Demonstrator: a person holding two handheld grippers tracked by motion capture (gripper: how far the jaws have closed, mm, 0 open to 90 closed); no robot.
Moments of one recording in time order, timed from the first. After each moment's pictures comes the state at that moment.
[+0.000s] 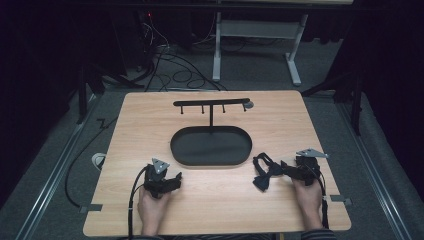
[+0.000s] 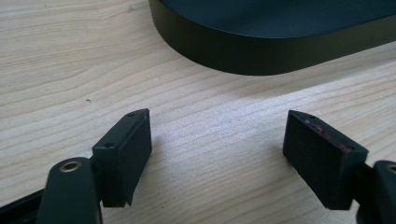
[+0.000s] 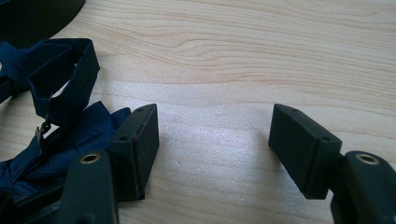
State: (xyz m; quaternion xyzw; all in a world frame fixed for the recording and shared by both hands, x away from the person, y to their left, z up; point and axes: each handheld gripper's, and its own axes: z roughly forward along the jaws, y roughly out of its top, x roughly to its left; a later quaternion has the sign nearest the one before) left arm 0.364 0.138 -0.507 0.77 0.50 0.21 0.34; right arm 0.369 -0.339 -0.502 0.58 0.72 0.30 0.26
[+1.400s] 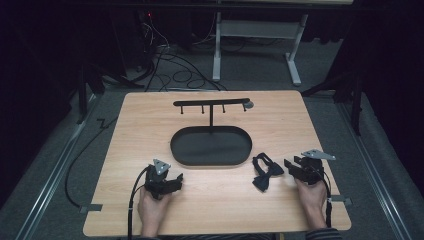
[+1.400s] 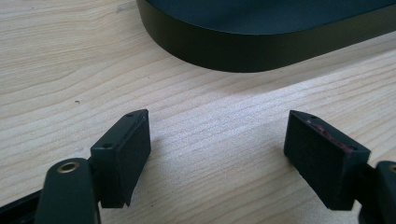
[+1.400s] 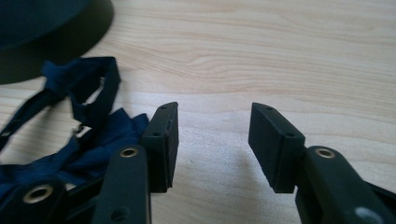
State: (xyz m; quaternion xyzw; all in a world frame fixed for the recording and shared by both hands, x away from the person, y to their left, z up) left arm 0.362 0.136 -0.507 0.78 0.49 0.21 0.35; right arm 0.357 -0.345 -0.490 0.56 0.71 0.35 0.24
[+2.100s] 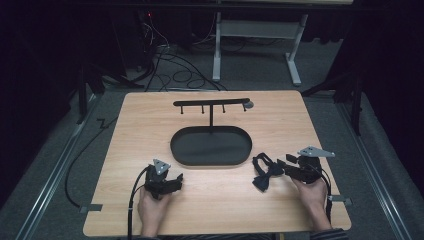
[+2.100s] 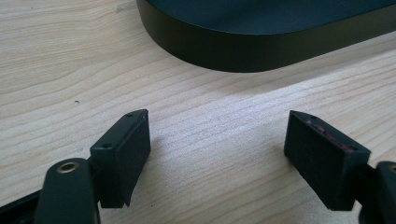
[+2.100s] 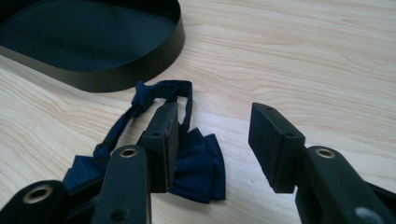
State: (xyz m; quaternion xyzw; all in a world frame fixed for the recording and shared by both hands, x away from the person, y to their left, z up) left arm 0.362 0.136 -0.507 0.78 0.49 0.21 0.35; right arm 0.354 -0.327 -0.463 0.51 0.74 0.39 0.21
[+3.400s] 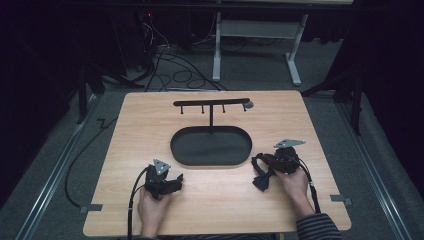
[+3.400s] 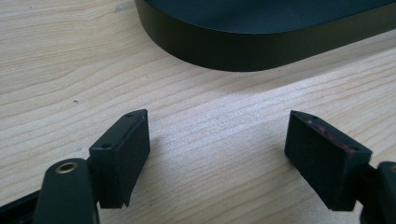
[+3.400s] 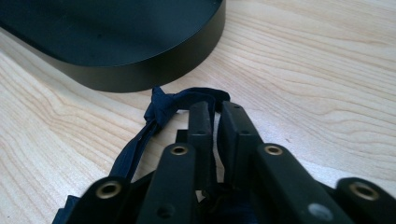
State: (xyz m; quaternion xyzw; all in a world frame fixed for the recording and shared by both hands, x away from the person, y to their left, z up) left arm 0.362 0.136 -0.507 0.78 0.48 0.21 0.35; right arm 0.398 -0.285 -0.482 0.48 0.80 0.34 0.16
